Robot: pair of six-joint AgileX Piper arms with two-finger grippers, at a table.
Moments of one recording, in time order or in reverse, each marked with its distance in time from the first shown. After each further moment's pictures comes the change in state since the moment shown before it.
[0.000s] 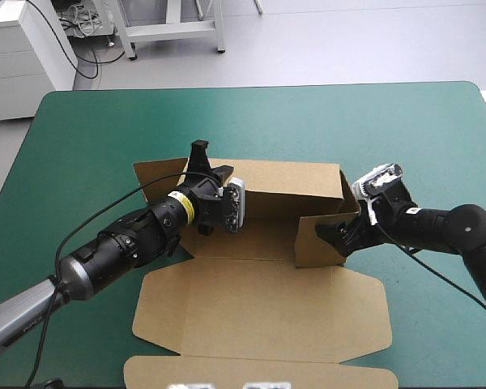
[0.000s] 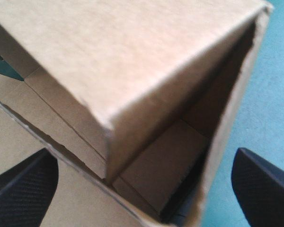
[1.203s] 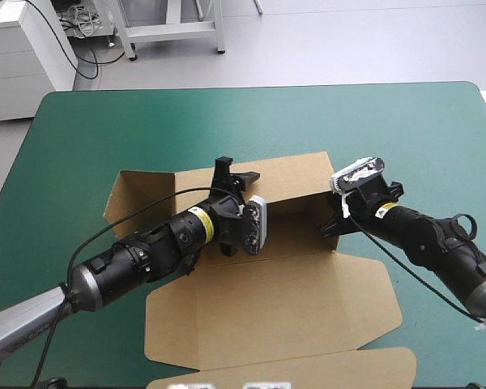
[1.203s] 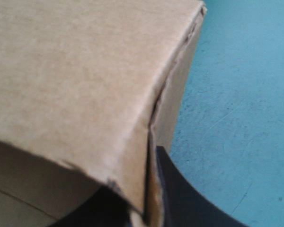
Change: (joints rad) left arm -0.129 0.008 0.002 -0.090 -0.033 -0.013; right arm 0.264 0.021 0.004 -0.459 -0.433 0.476
